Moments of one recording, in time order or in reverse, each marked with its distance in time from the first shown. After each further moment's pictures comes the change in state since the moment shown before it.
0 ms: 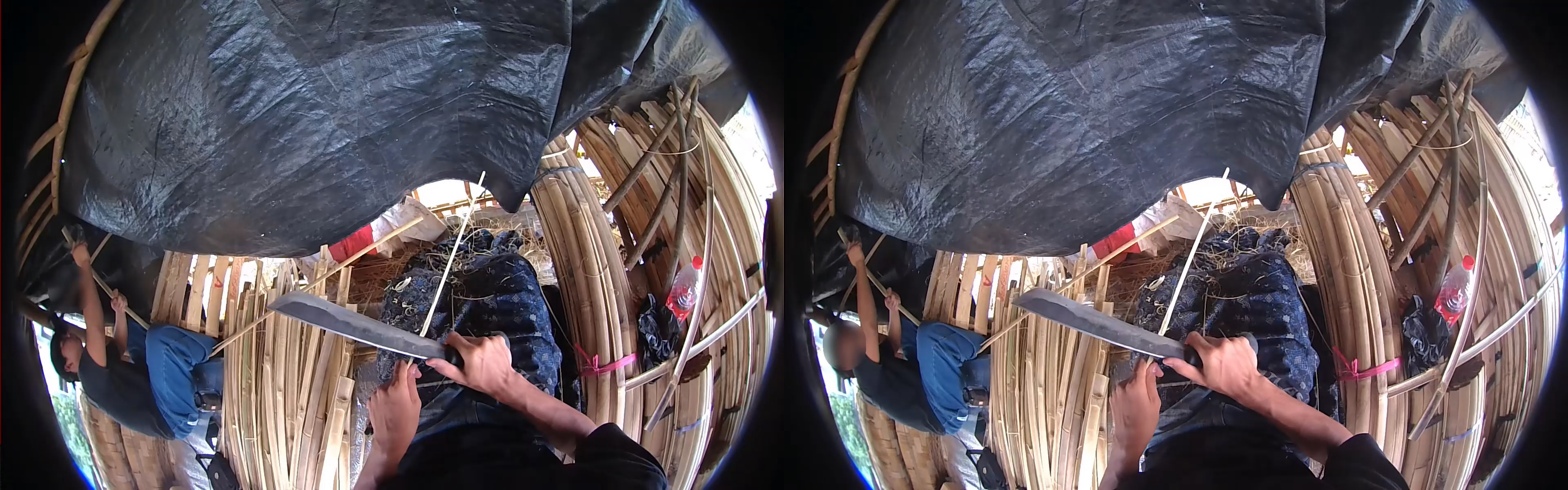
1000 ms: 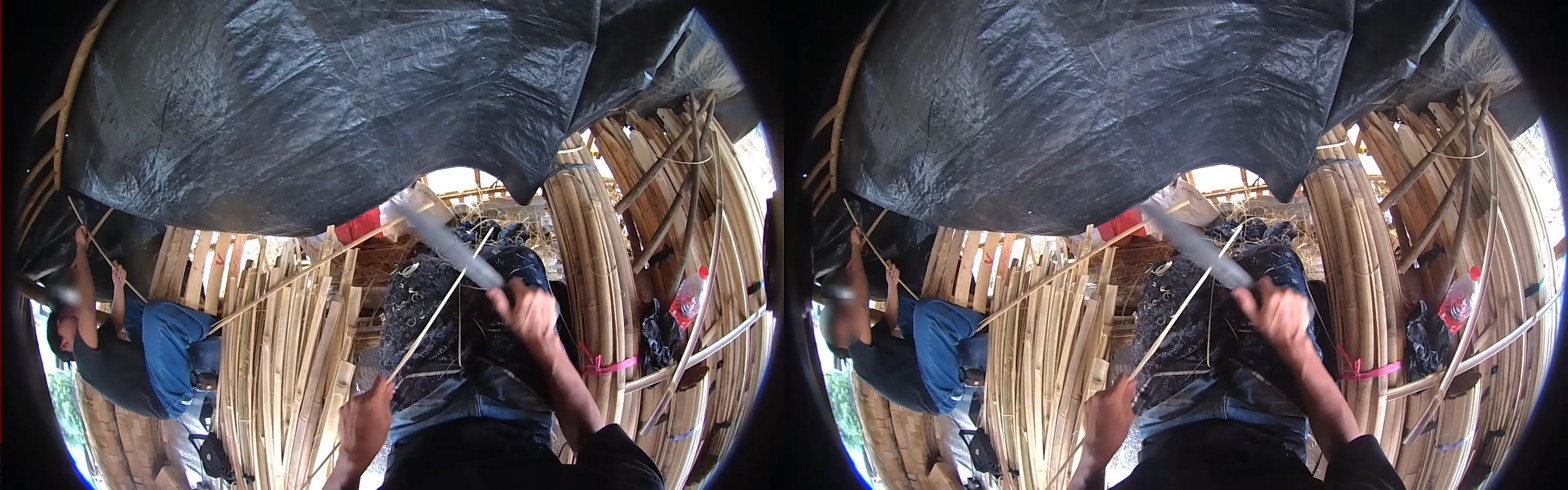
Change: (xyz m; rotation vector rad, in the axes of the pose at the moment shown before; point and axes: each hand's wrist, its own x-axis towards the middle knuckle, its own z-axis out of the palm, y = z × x) left_hand -0.037 -0.049 -0.036 0.042 -0.223 -0.055; right_hand 0.008 0.091 0.002 -0.574 0.211 0.177
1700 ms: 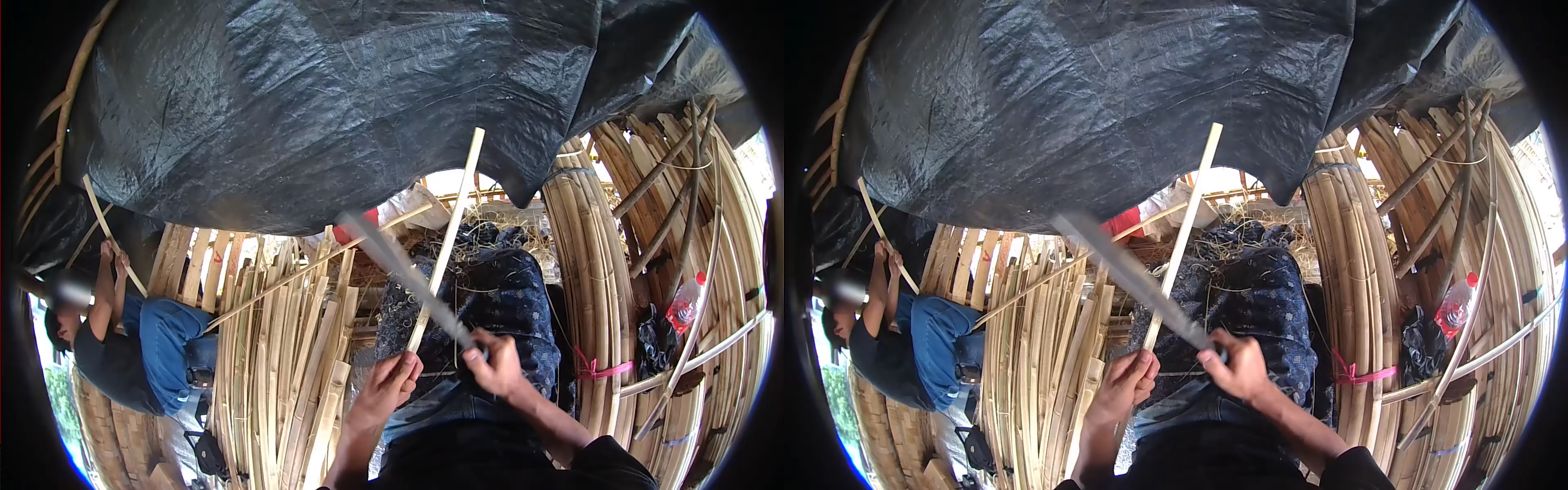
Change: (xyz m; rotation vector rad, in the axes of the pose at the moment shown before) left_hand 0.054 0.026 0.001 -1.340 -0.501 -0.230; right_hand -0.041 -0.050 -0.052 1.088 -0.363 0.118
